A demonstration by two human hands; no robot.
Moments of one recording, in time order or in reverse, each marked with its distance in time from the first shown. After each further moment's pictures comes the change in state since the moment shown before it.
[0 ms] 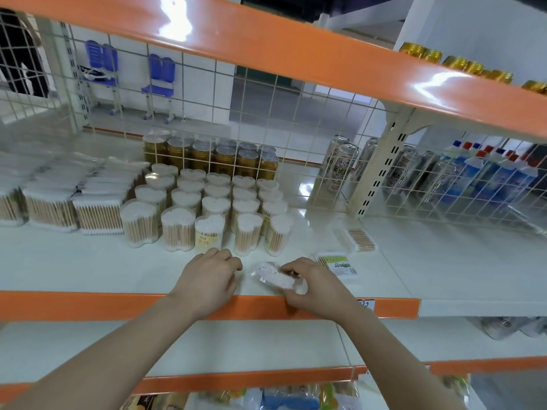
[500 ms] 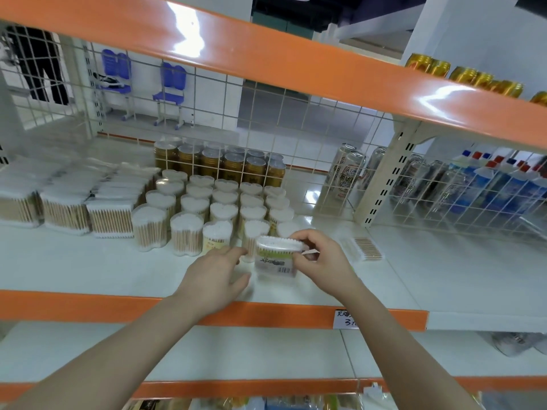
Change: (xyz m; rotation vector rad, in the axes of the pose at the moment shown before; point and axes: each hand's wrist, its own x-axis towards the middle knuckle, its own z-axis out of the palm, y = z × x) left_hand 0.002 0.000 -0.013 -0.188 0.071 -0.106; right_hand 0.022 -0.030 -0.032 0.461 0.215 0.009
